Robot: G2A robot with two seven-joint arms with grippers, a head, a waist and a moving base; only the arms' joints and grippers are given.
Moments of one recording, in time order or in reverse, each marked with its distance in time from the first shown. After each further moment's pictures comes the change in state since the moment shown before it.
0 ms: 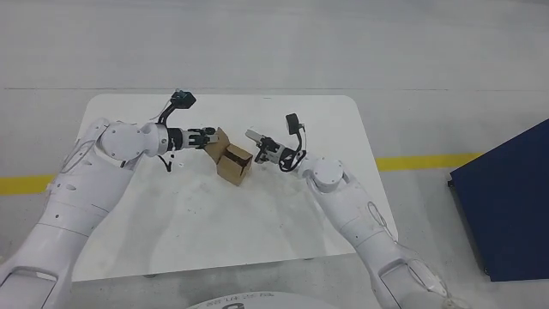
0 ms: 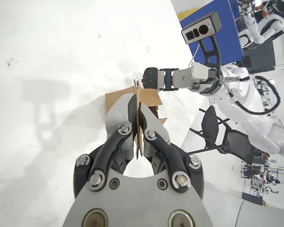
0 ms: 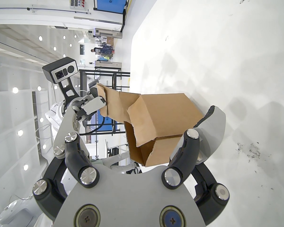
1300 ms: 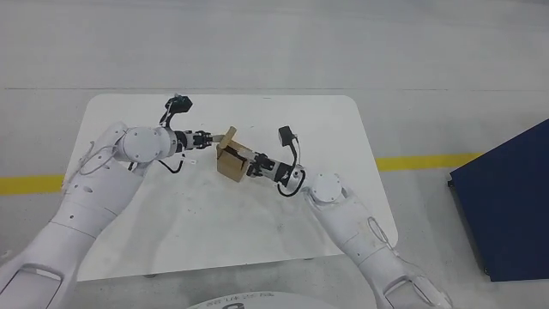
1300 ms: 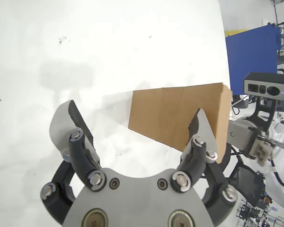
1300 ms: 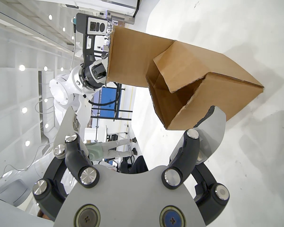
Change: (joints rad) left arm -0.020 -0.018 0.111 0.035 0.124 0.293 0.132; right arm -0.107 0.010 -0.014 -0.109 -0.021 -0.117 0.025
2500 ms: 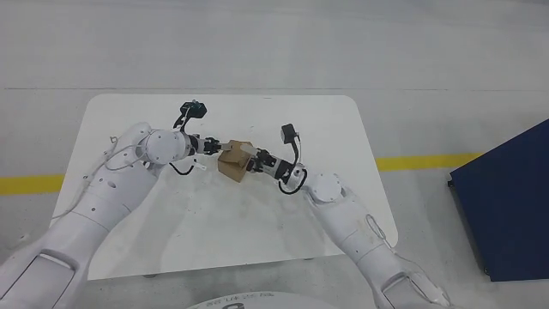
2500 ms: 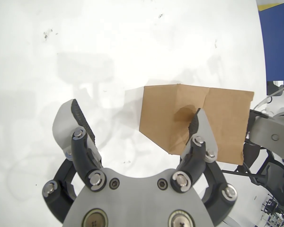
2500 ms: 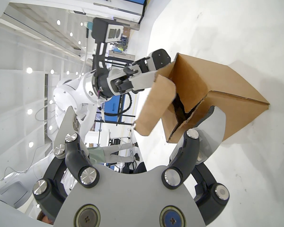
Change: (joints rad) left arm -0.061 -0.046 0.112 0.102 0.092 -0.008 0.030; right arm -0.002 0.000 0.014 0.031 0.062 -0.101 -0.020
